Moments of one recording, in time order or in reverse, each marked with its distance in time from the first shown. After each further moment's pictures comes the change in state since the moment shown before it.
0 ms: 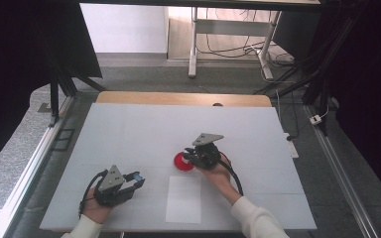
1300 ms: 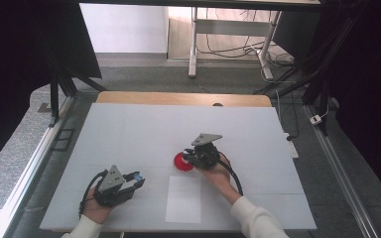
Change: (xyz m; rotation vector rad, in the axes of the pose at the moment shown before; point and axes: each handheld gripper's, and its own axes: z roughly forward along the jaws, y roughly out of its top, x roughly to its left) left arm -0.001 0.000 0.000 -0.007 0.005 0.003; right arm 0.000 0.000 0.002 0.024 -0.002 0.000
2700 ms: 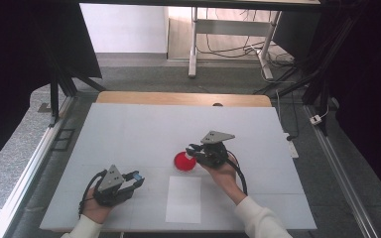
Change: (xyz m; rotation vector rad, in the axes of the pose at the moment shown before) left arm 0.001 0.000 -0.001 -0.003 0.007 -0.003; right arm -0.004 0.005 -0.031 -0.127 -0.003 0.018
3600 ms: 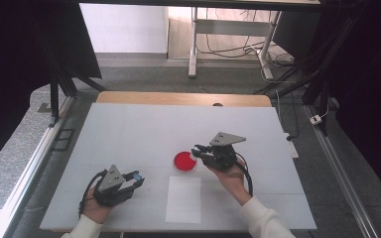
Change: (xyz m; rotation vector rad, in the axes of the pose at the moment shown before) left arm 0.000 0.000 0.001 0.003 0.003 0.002; right arm 0.002 0.000 -0.029 -0.042 0.012 0.004
